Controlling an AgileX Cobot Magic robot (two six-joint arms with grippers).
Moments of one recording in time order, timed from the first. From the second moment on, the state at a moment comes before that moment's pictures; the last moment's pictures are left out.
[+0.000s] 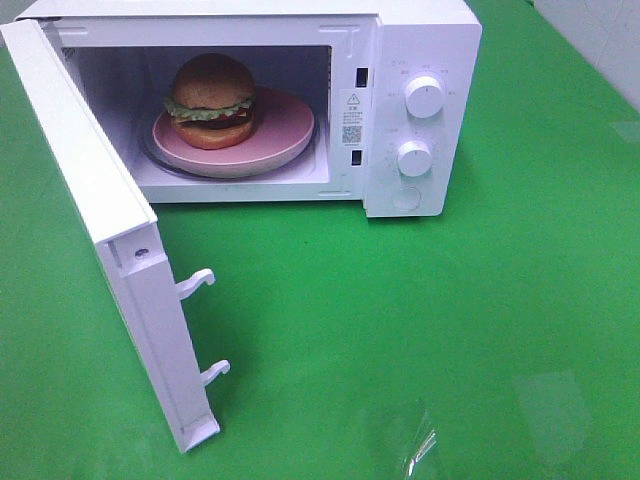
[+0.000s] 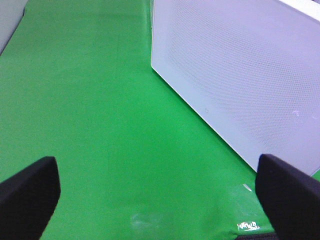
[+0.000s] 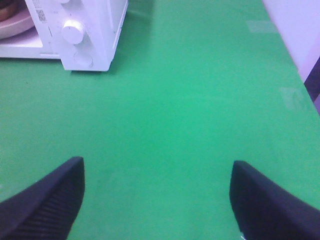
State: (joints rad) left arm -0.02 -0.01 -0.52 -0.09 1.09 0.02; right arm 0.08 0.03 -0.50 -0.07 0.97 0.14
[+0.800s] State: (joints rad) left arm -0.02 -0.01 -0.52 -0.09 1.09 0.02; right arm 0.06 0.00 -0.50 -0.06 0.97 0.12
